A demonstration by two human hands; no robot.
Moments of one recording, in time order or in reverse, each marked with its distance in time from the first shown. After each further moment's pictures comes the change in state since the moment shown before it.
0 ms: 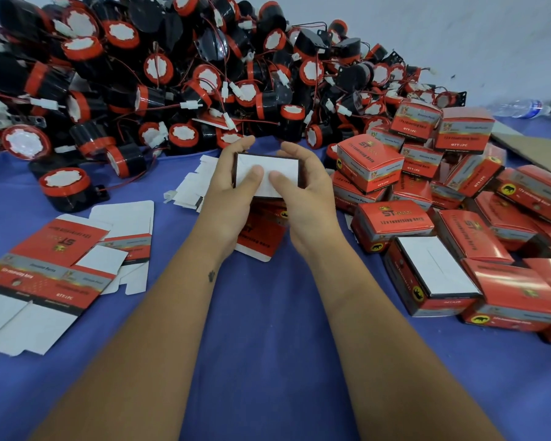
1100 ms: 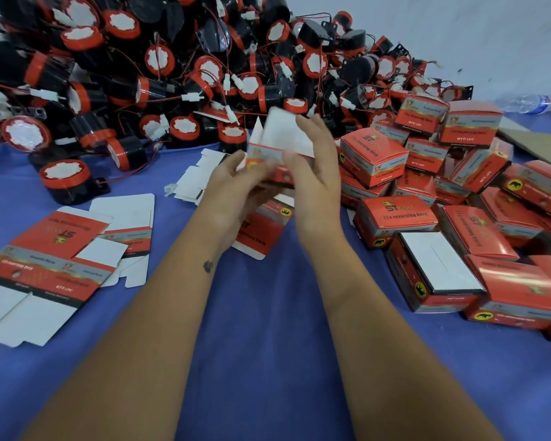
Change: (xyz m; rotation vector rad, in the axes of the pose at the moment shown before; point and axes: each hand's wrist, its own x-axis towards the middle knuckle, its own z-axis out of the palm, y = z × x) left_hand 0.000 0.007 0.003 -0.229 -0.031 -0.210; right_hand -0.008 -0.009 0.003 -0.171 0.067 -0.205
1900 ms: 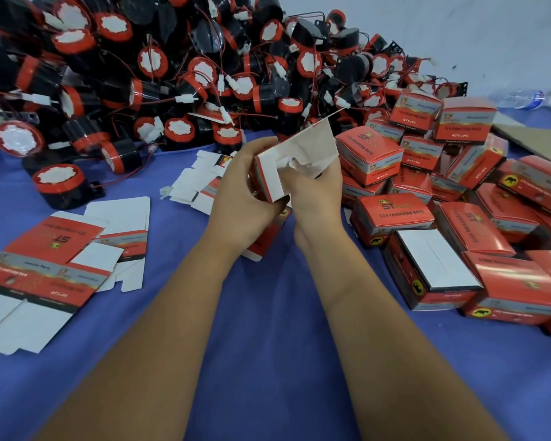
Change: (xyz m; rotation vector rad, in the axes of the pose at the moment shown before) left_hand -0.008 -0.013 0.011 0.506 -0.006 0.409; right_hand 0.008 0.006 0.001 0.253 0.177 0.305
